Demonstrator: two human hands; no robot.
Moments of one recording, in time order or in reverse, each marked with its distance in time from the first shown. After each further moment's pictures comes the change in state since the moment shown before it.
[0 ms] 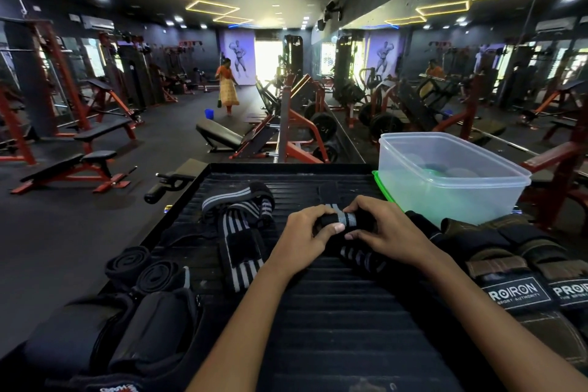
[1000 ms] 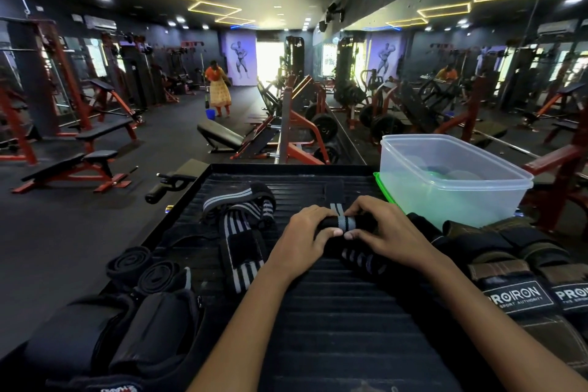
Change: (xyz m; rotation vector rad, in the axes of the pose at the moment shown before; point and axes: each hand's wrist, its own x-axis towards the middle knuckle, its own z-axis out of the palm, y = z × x) left_hand 0.000 -0.009 -0.001 0.194 -0.016 0.108; right_hand 0.000 -0.003 0.001 -0.004 0.018 0.005
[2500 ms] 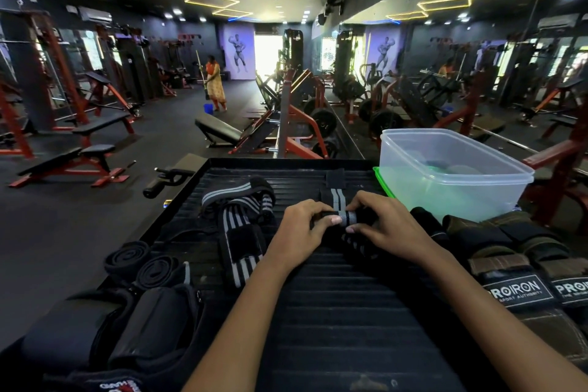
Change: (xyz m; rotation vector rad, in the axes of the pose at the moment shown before) left_hand 0.003 0.002 -0.002 -0.103 0.077 -0.103; right_hand -0.001 0.001 0.000 -0.023 0.006 -0.005
